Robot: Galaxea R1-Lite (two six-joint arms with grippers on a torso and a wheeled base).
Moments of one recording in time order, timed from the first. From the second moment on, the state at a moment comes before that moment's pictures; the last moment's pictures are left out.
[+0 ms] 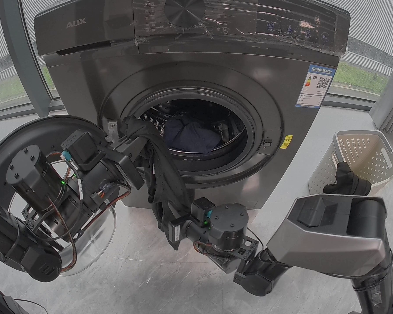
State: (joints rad) left arm -0.55 1.71 -0.48 -1.53 -0.05 -0.15; right arm 0.89 2.43 -1.03 -1.39 -0.24 0.14
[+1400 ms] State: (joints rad) left arm -0.50 1.53 -0.45 -1.54 -0.12 -0.15; right arm 0.57 1.76 -0.63 -1.54 -0.04 0.12
